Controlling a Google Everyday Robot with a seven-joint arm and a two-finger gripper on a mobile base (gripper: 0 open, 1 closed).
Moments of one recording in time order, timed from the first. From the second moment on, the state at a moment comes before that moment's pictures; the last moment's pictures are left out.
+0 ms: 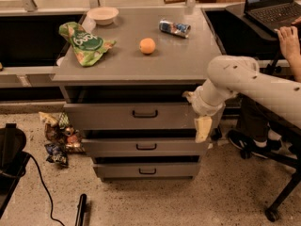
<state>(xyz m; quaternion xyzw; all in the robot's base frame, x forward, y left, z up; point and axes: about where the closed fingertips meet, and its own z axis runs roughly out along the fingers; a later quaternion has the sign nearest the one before) 0.617 -0.155 0.672 -0.76 0.63 0.00 0.18</state>
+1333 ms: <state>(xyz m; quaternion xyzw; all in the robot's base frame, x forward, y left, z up) 0.617 -0.161 0.655 -0.75 0.64 0.03 0.17</state>
